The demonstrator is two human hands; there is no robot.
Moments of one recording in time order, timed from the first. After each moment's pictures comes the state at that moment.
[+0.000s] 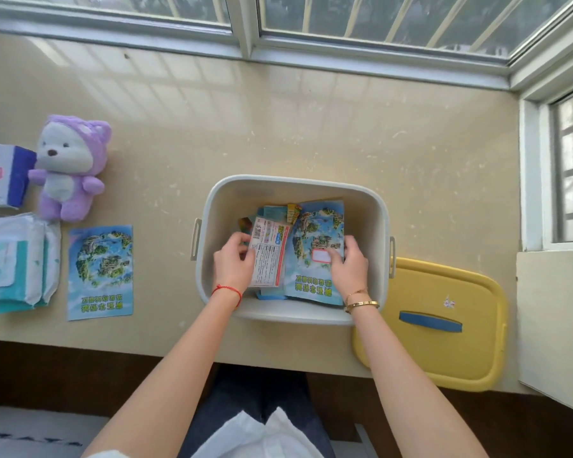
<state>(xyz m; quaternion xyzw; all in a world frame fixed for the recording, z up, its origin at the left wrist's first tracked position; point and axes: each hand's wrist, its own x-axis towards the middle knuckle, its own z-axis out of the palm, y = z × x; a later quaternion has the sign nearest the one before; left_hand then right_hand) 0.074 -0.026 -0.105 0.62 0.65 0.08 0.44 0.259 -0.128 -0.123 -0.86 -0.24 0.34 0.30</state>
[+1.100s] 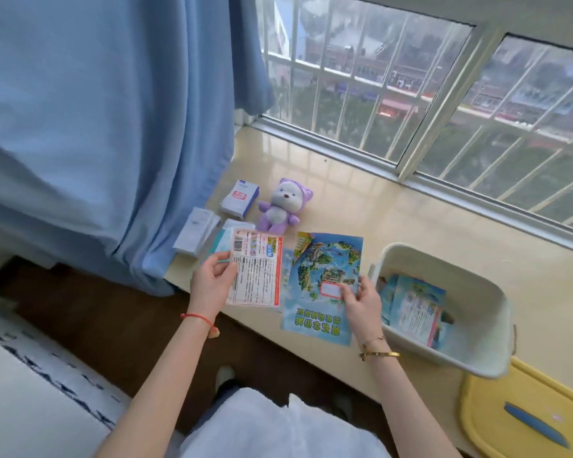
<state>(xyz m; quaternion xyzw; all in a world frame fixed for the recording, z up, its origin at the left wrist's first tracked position) -0.318 -0.026 0.092 0.41 0.65 0.39 0.50 -0.060 -0.082 0.044 -0.72 -0.36 0.42 0.43</state>
